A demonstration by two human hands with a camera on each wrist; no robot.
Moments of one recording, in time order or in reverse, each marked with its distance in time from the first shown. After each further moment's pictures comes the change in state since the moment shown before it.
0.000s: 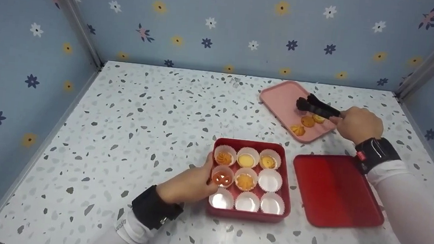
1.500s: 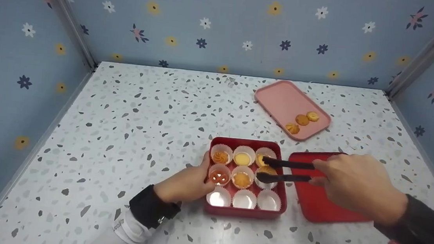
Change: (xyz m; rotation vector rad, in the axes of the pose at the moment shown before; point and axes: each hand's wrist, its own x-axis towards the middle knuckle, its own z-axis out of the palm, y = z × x) left_hand -0.001 -0.002 0.000 0.000 -0.003 0.010; right_hand -0.176 -0.096 -0.069 -0.274 -0.130 -0.502
